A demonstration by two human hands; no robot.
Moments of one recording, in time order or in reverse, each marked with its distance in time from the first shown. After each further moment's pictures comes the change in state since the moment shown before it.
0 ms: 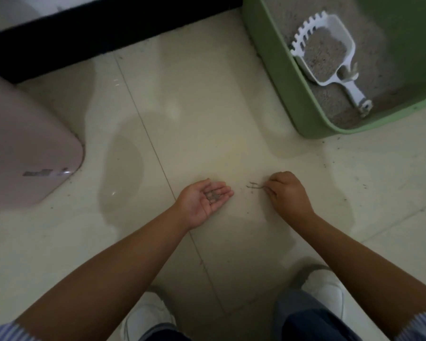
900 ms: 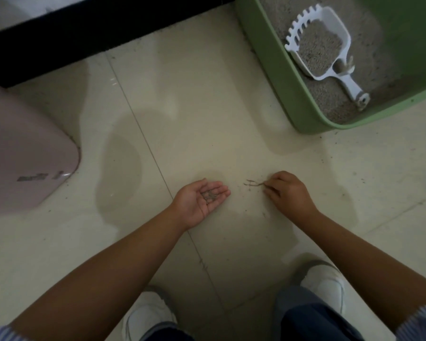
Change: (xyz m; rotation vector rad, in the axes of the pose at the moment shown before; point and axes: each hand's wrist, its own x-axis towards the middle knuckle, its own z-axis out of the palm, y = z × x) left_hand -0.003 0.001 0.000 -0.012 0.004 -0.029; right_hand -0.010 0.010 0.001 0.064 -0.005 0.067
